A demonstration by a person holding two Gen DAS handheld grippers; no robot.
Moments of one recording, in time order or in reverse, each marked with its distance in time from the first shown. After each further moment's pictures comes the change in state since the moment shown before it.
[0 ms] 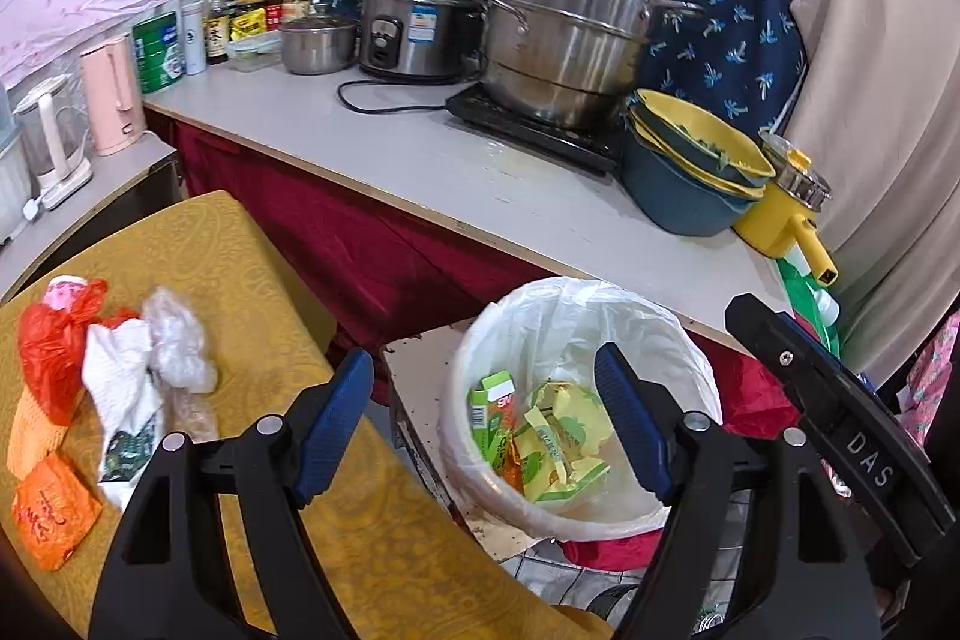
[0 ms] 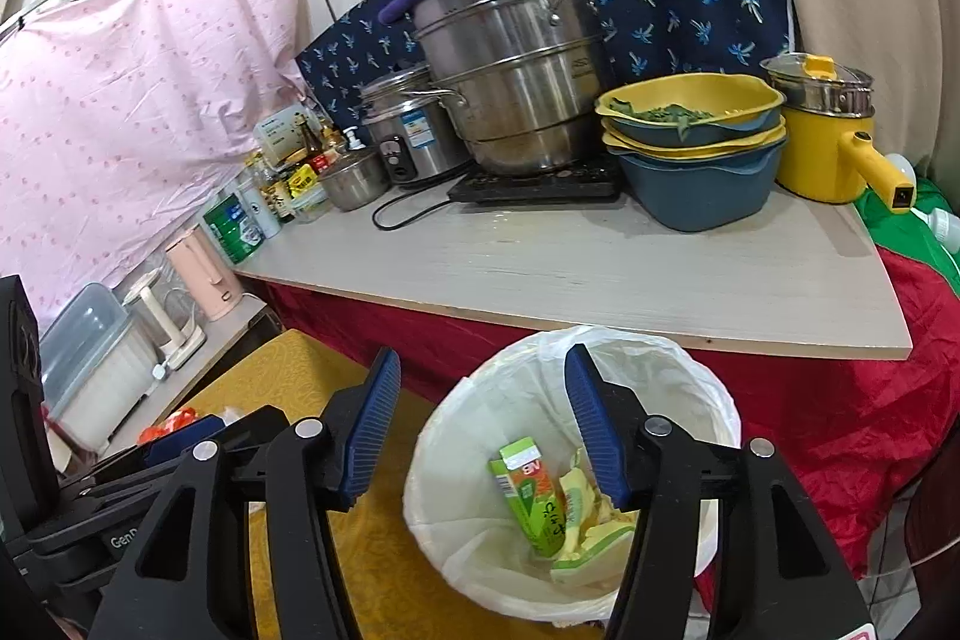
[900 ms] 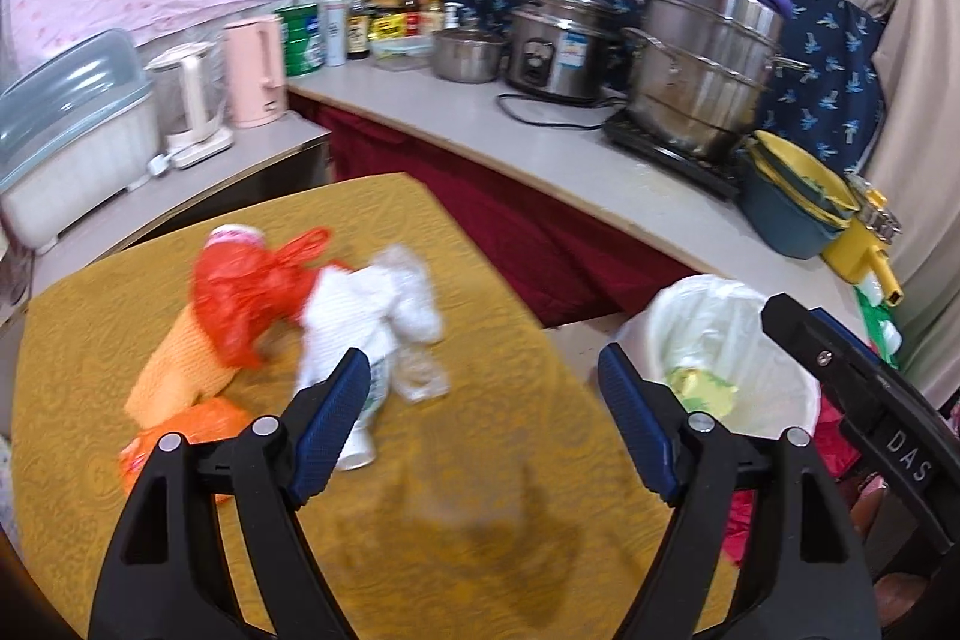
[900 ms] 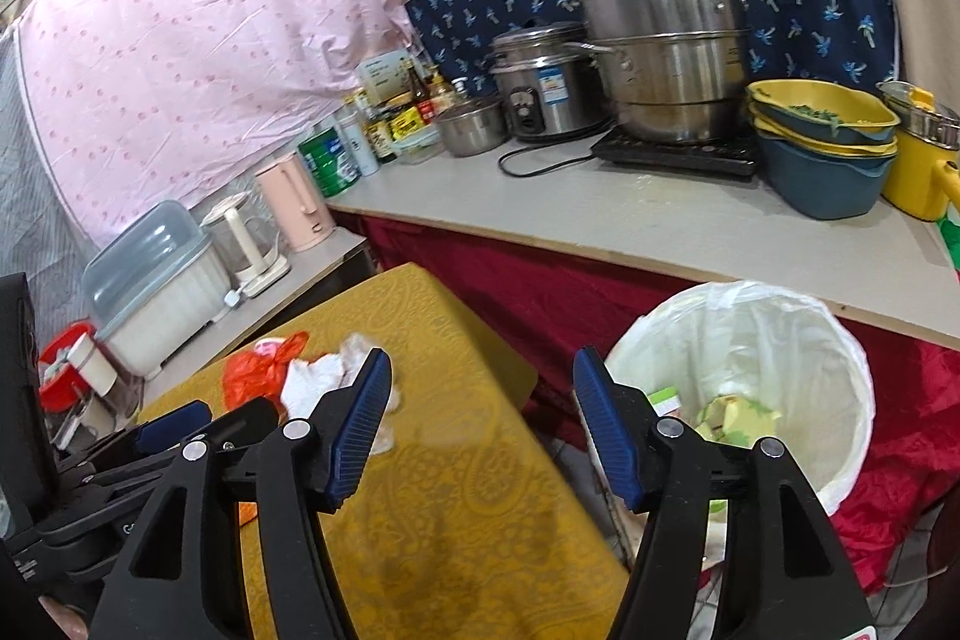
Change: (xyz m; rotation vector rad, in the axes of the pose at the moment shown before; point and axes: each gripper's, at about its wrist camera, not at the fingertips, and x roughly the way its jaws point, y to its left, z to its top) left arm -0.084 0.125 -0.046 -0.097 -0.044 0.207; right arm -0.009 0.130 -0.050 -0.140 0.088 0.149
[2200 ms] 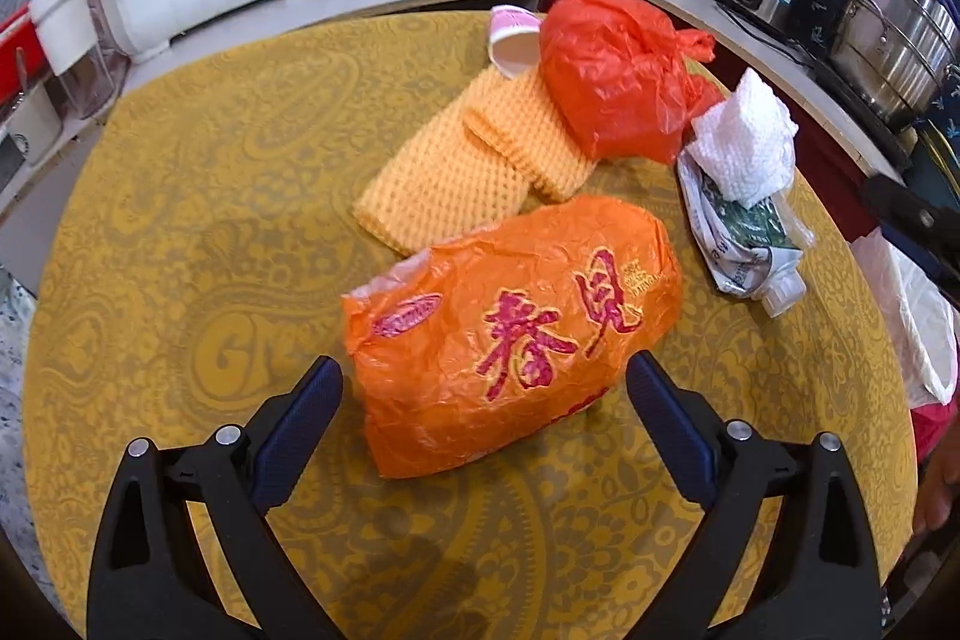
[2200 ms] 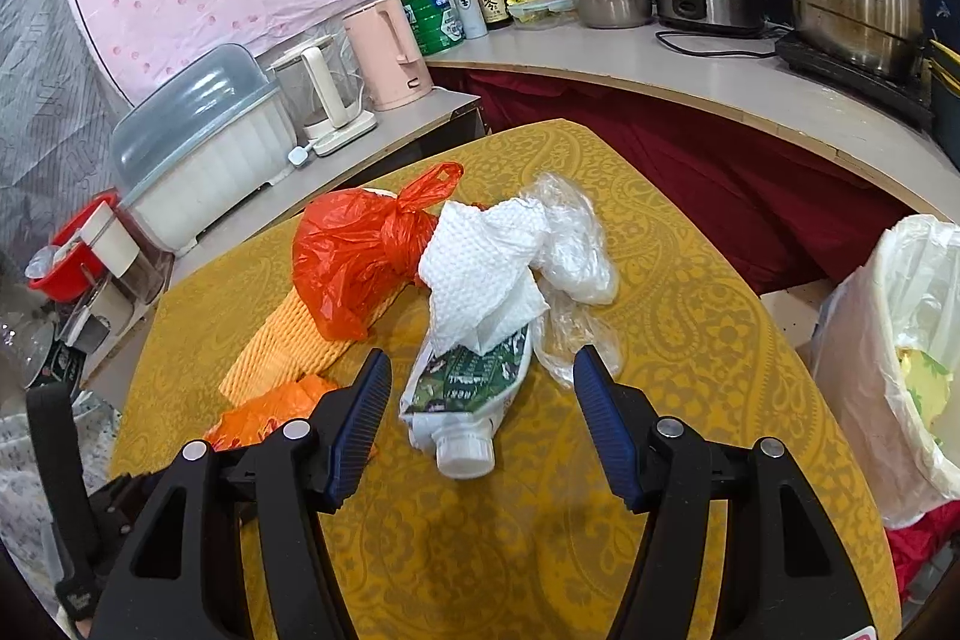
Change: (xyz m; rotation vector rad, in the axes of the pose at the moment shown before) left arm 0.045 0.215 -0.104 -0.191 0.232 0.167; right arm 0.130 0.143 -0.074 -0.136 0.244 0.113
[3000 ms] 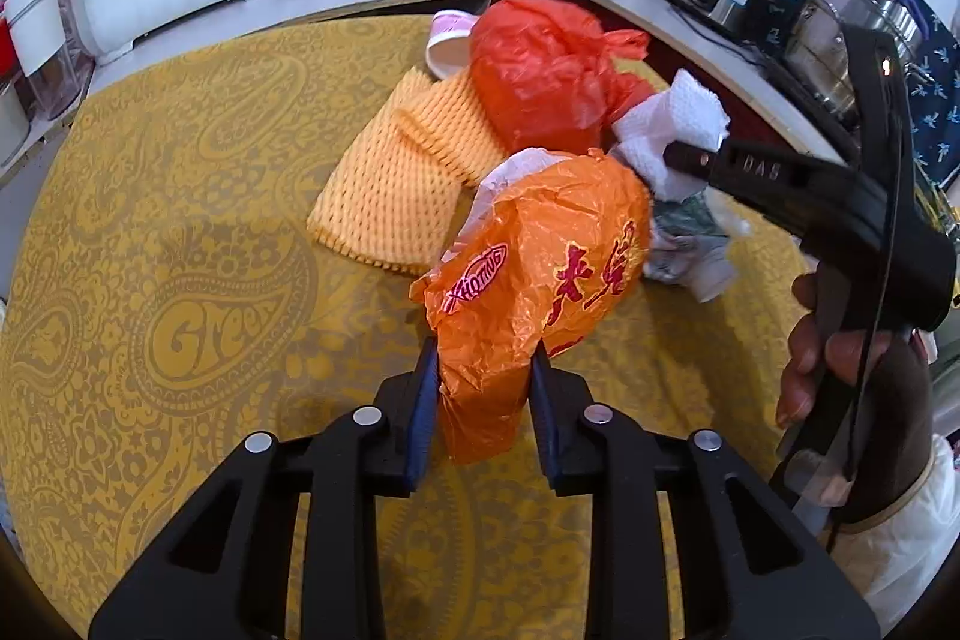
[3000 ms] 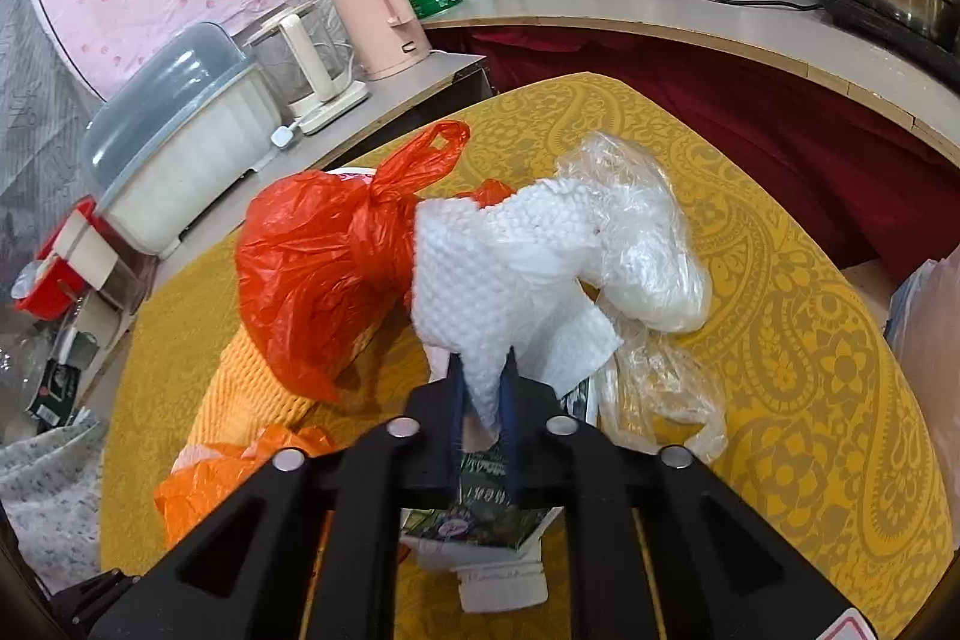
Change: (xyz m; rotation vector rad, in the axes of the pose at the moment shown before) left arm -0.020 -0.019 -0.008 0.011 -0.012 -0.106; right arm 0.077 0.006 0.016 0.045 0.069 0.036
